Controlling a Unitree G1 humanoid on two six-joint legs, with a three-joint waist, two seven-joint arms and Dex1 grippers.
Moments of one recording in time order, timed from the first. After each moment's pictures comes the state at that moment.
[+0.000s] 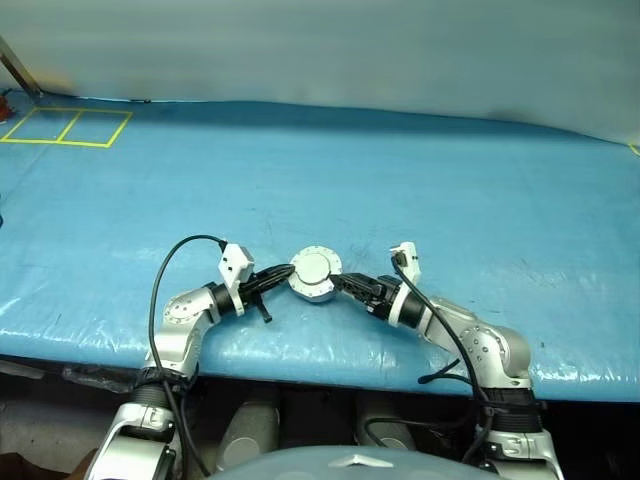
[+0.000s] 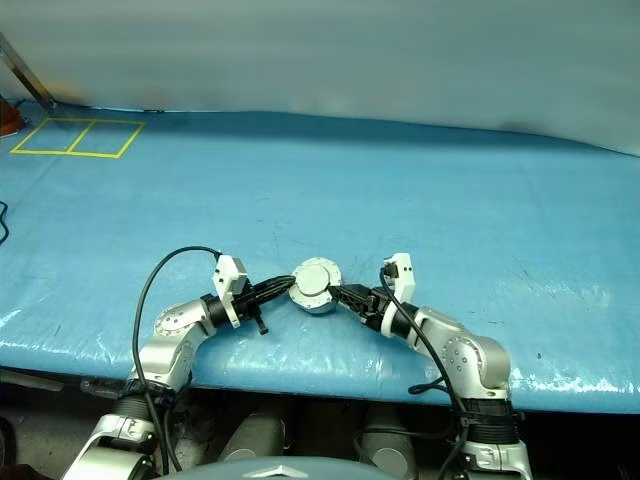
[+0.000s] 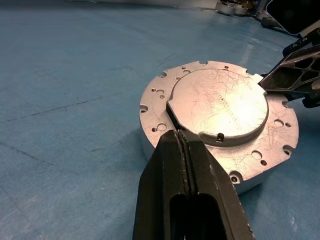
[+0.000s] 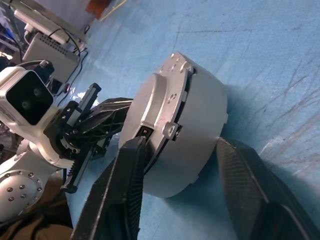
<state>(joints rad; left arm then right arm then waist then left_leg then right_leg) -0.21 0.30 -0.09 0.33 -0.29 -0.06 -0.96 -0.13 -0.21 -0.09 -0.16 0.74 0.96 0.53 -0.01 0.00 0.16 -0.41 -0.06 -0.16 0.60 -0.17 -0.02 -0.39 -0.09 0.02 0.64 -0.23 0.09</state>
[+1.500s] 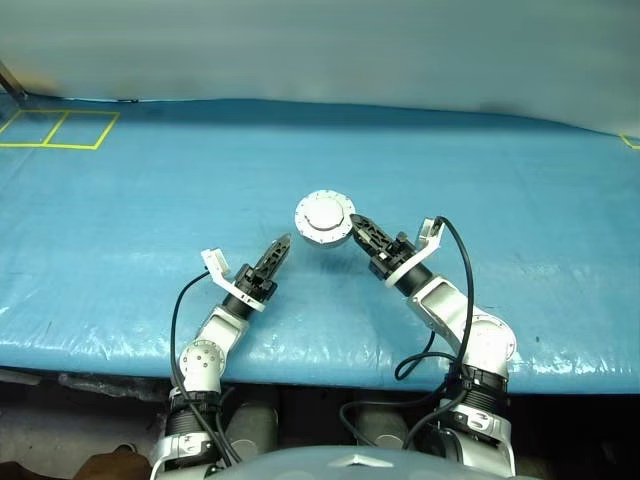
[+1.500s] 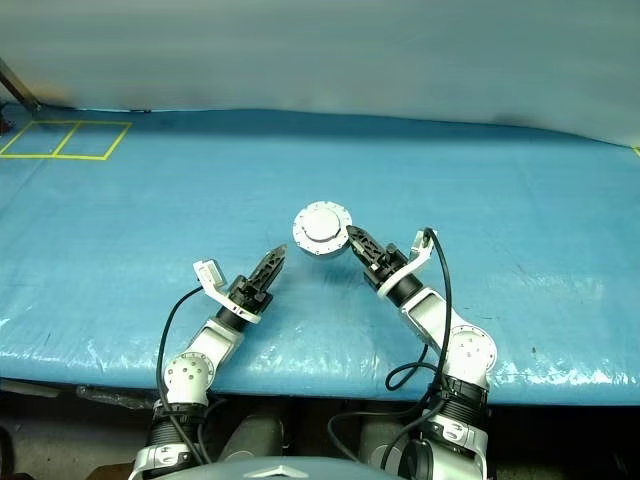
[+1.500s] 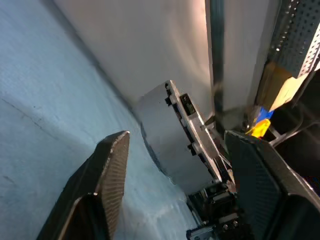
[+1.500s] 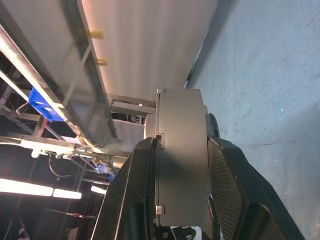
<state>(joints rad) -0.11 -0.06 0.23 0.14 -1.00 0.54 -0.72 -0.26 0.07 -0.43 -0.05 1.29 0.99 0.13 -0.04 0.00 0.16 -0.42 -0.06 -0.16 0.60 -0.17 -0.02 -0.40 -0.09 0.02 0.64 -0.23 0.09</state>
